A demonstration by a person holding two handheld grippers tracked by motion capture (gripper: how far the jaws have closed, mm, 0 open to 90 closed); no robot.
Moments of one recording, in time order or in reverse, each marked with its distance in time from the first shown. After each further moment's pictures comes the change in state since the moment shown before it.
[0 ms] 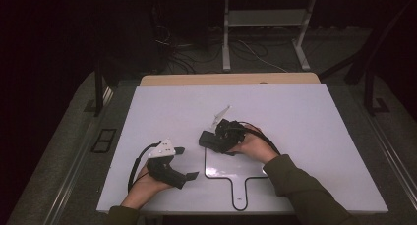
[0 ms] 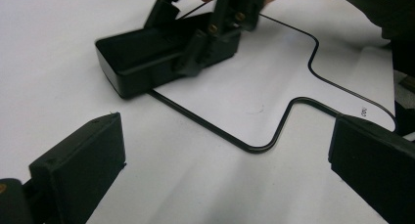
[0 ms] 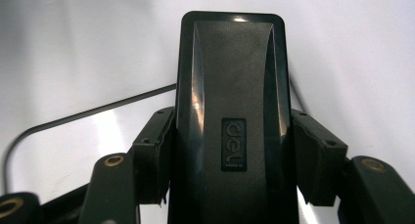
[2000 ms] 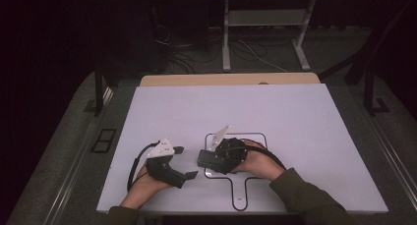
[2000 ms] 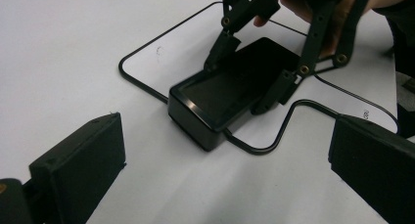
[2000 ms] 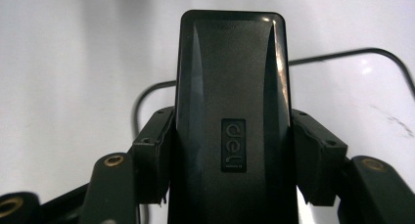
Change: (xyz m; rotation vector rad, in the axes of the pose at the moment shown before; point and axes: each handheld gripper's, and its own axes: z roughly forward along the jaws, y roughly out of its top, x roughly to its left) left arm 0.000 0.001 -0.002 -0.003 0.011 -0.001; right arm 0.055 -0.015 -0.013 0.015 0.069 -0.131
